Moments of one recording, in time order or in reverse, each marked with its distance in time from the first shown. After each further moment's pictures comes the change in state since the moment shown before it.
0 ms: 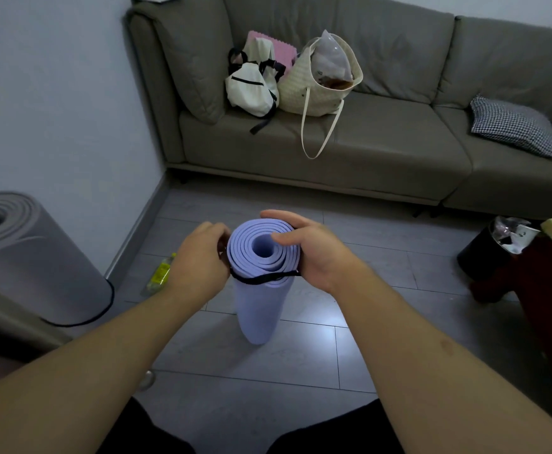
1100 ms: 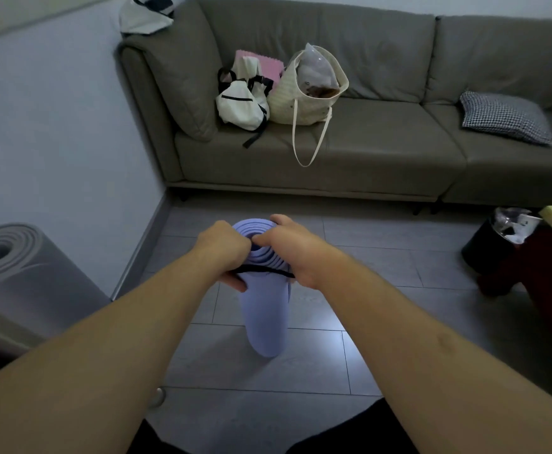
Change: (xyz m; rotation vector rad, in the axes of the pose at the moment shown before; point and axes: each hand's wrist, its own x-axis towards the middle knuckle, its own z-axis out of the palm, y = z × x) left_hand 0.043 0.073 -0.009 -0.084 -0.319 -0.563; right_hand -0.017 -0.035 0.034 -0.387 0.172 0.159
